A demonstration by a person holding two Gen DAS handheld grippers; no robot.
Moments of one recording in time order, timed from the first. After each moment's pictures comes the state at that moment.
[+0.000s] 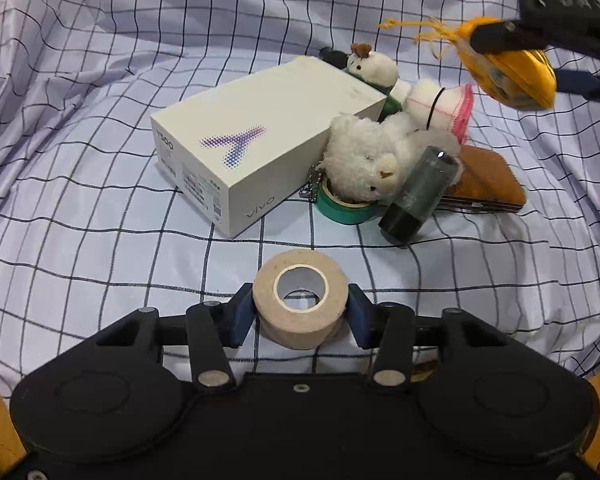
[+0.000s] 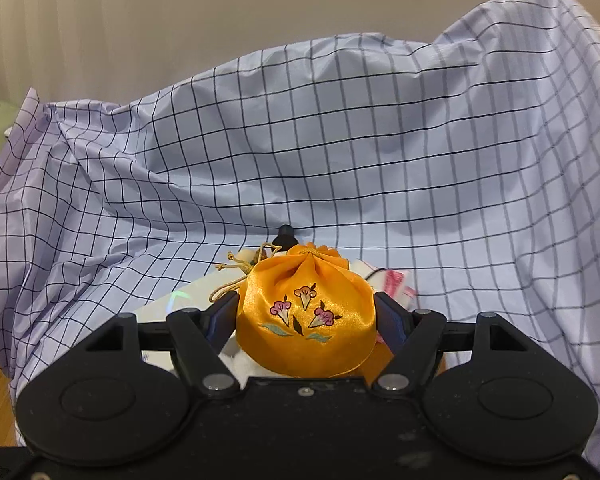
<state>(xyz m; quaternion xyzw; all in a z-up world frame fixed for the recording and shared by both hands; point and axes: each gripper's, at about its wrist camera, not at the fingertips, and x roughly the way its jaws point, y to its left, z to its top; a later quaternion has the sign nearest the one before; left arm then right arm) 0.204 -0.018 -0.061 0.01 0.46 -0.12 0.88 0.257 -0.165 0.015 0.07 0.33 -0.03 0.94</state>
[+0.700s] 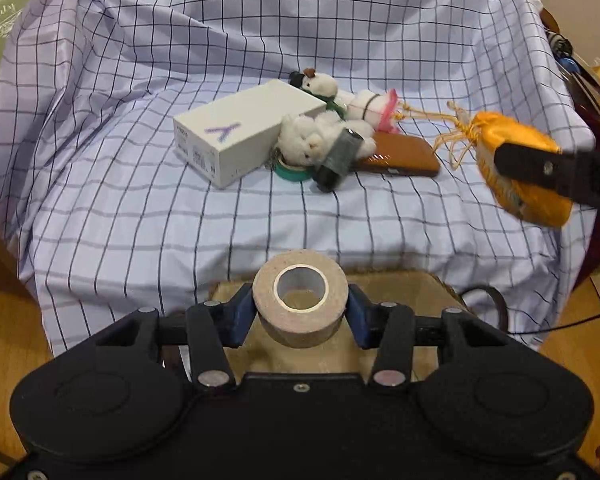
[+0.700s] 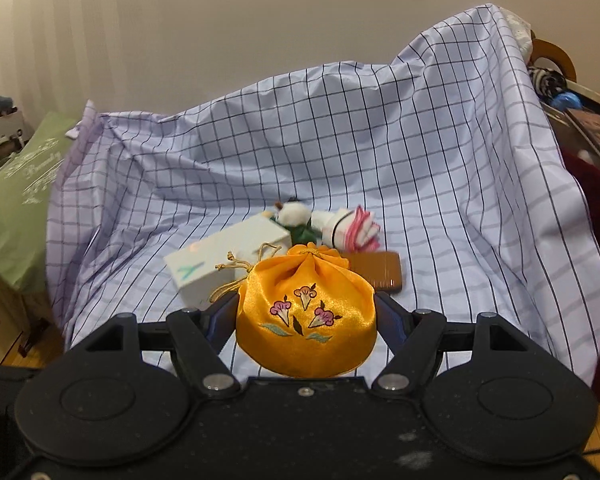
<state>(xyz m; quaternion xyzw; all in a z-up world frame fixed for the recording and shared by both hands) 0.083 -0.021 -0.007 0.01 0.43 -0.13 0.89 0.052 -0.165 0.046 0.09 0.30 -0.02 0.95</state>
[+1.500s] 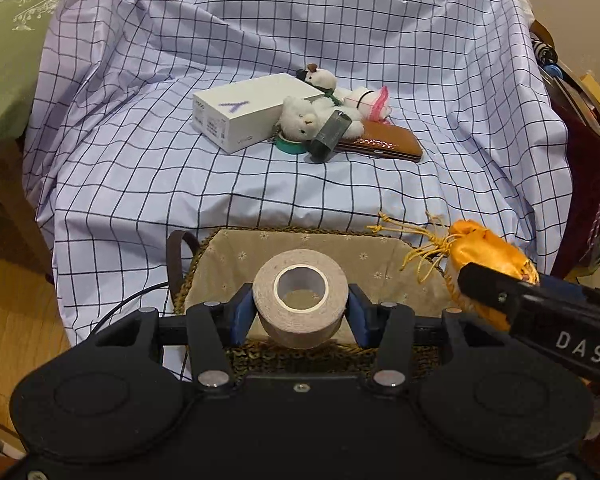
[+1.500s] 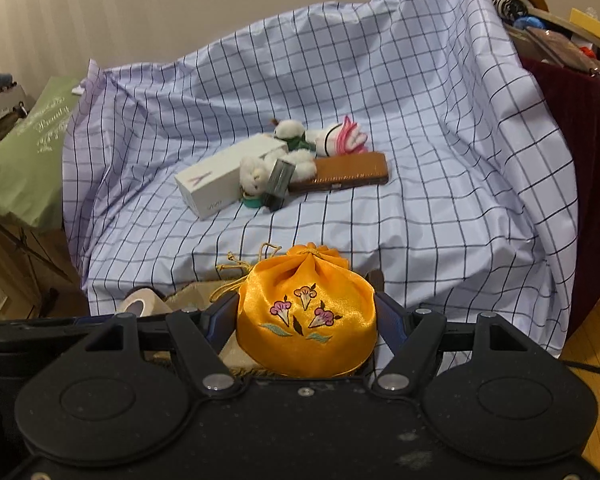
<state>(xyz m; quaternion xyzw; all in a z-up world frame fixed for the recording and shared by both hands) 0.015 -0.016 -0.007 -0.02 0.42 -0.11 0.90 -0.034 -0.154 0.018 0.12 0.38 -0.02 0.92</state>
